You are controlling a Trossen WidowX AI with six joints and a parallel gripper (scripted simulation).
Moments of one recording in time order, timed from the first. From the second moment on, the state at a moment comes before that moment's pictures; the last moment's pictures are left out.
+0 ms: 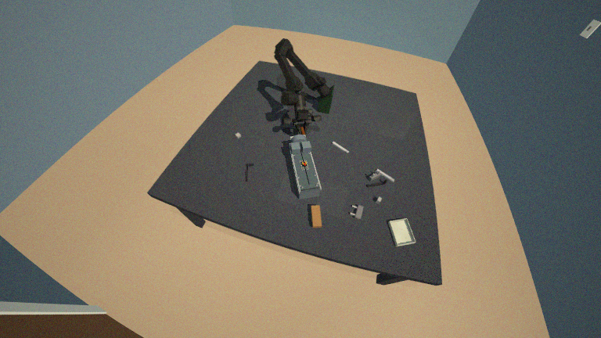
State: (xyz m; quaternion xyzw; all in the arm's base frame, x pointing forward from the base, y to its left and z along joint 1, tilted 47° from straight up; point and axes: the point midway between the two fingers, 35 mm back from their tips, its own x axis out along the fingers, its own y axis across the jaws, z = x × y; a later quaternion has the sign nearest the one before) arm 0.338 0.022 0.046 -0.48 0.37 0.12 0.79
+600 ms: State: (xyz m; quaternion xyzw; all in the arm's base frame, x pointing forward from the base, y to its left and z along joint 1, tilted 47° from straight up) arm 0.340 0.030 0.063 -0.48 0.37 0.12 0.79
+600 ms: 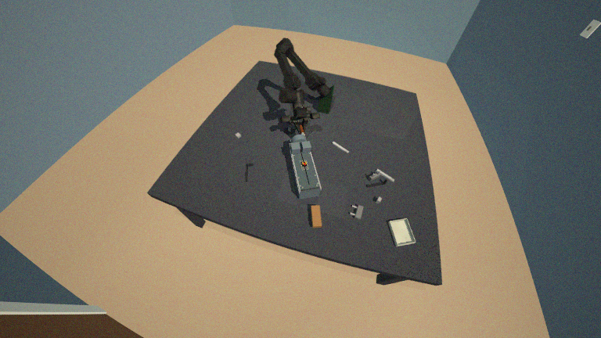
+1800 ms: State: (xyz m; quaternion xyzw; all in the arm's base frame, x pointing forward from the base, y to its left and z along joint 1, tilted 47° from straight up) arm 0.344 0.030 0.074 -0.48 0.37 0.13 0.79
